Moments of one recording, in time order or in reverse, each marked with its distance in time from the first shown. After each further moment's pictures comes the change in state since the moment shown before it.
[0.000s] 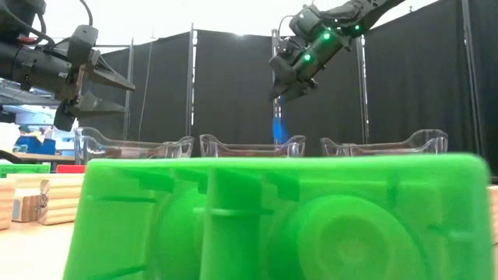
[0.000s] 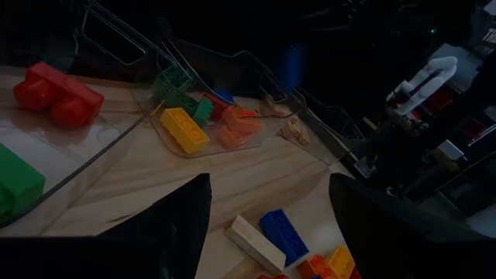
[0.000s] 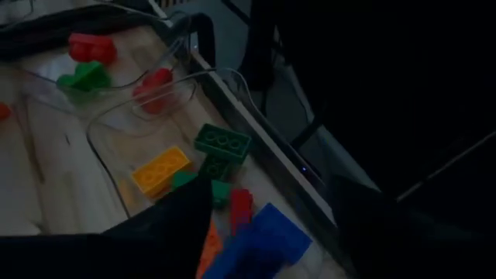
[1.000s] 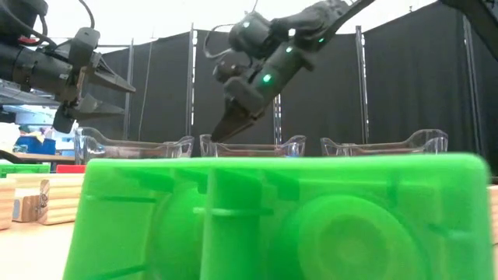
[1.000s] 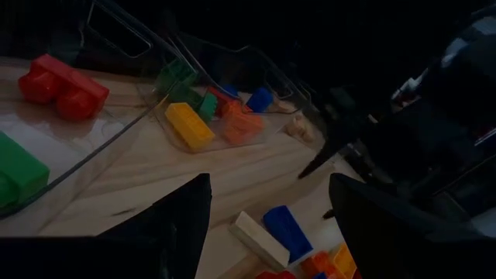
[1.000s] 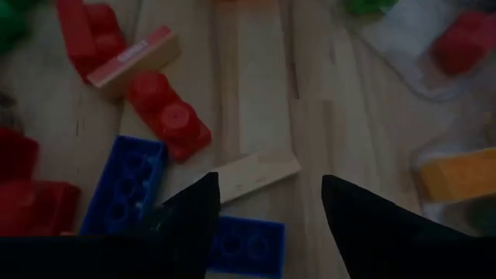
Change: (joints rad) left arm 0.000 0.031 0.000 0.001 -0.003 -0.032; right arm 0.397 0.358 0.119 0.028 -0.126 -0.126
